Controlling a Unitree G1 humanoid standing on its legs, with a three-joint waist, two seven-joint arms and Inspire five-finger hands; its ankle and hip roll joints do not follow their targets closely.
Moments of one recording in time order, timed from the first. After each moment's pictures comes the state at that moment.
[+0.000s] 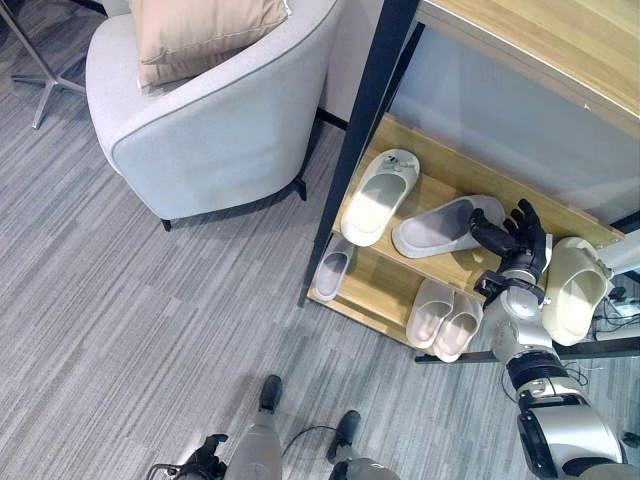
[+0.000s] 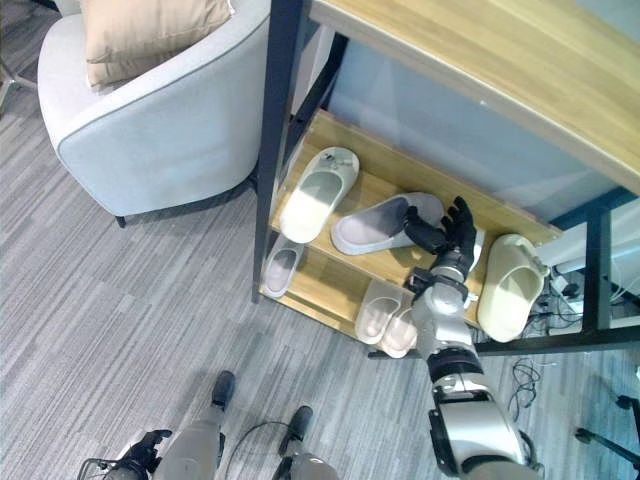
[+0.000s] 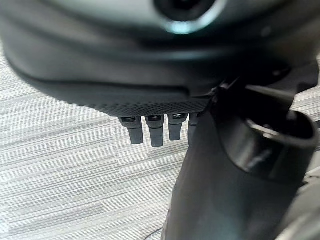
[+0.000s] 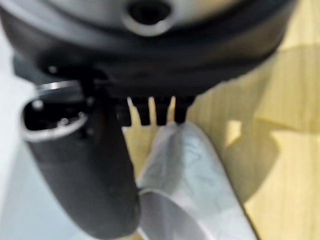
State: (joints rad) left arm -0.09 0.29 -0.35 1.33 0.12 -0.11 0.19; right arm -0.62 -0.46 0.03 0.85 0.59 -0.25 -0.35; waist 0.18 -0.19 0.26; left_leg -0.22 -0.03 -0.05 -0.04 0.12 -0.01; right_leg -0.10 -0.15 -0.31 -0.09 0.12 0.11
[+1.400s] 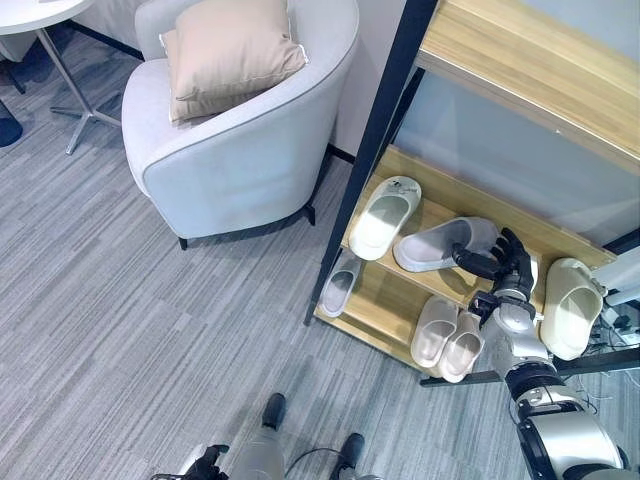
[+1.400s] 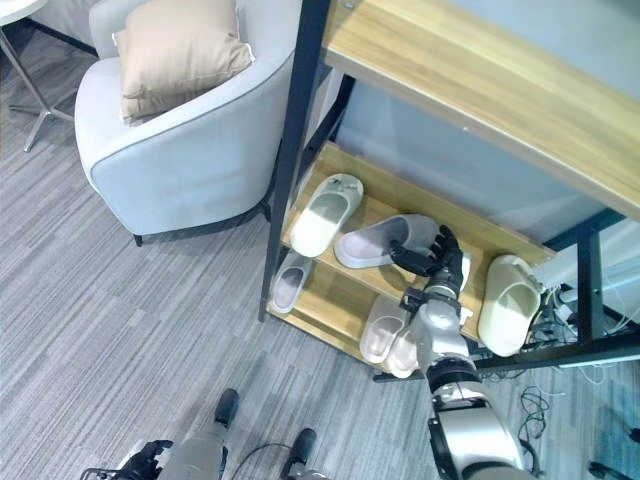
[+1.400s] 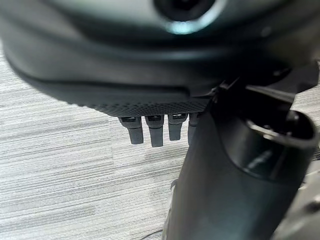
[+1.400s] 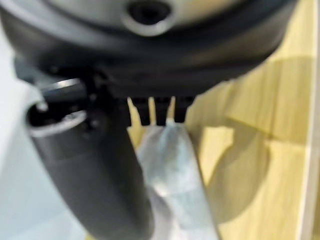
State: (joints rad) left arm -0.06 0.28 -0.35 1.33 0.10 -0.11 0.18; right arm -0.63 -0.46 0.07 0.97 0.55 -0.20 -0.34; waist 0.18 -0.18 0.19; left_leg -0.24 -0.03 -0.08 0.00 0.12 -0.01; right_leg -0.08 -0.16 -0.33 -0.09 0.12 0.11
